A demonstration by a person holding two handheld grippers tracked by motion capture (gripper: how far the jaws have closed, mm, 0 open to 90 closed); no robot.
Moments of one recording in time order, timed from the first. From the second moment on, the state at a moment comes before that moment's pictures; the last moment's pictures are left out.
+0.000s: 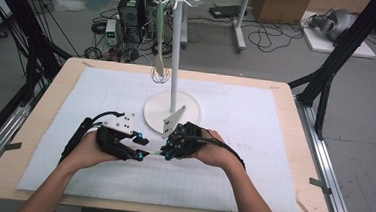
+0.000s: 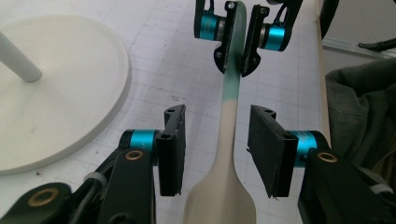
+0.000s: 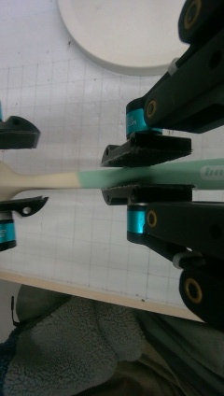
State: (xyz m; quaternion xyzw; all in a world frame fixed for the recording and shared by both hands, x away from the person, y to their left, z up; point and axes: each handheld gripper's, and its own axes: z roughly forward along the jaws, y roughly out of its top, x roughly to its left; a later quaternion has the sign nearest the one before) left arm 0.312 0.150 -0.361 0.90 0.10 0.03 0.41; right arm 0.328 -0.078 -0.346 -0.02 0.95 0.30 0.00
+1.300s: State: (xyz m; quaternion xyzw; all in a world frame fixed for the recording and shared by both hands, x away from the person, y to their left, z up) left arm 0.312 0.141 -0.370 0.92 0.07 -0.01 0.38; right arm 0.323 -0.064 -0.349 -0.05 0.96 0.29 0.01
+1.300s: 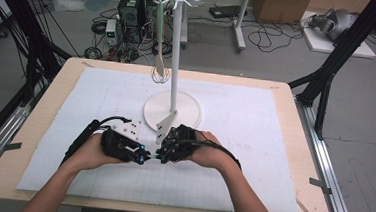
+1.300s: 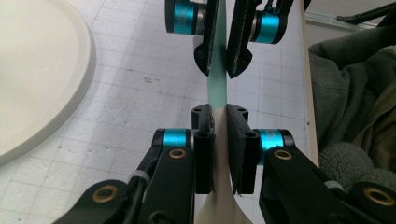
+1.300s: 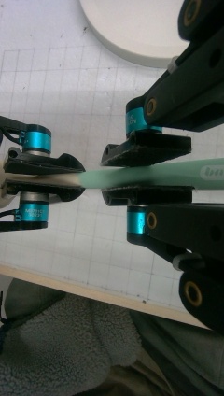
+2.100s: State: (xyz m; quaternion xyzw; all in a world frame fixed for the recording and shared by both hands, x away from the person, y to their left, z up) left arm 0.311 0.151 -0.370 0.91 0.08 -0.01 0.40; right arm 0.329 -0.073 -0.352 -0.01 0.95 0.31 -0.02
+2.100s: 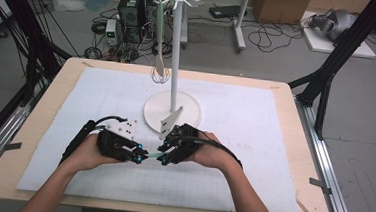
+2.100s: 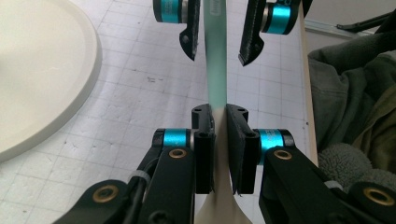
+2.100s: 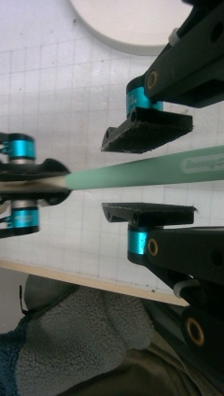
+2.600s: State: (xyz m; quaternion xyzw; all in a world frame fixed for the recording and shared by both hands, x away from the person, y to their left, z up) left arm 0.312 0.153 -0.370 0.91 0.08 -0.01 0.41; right arm 0.332 -0.100 -0.357 0.03 0.94 0.34 -0.02
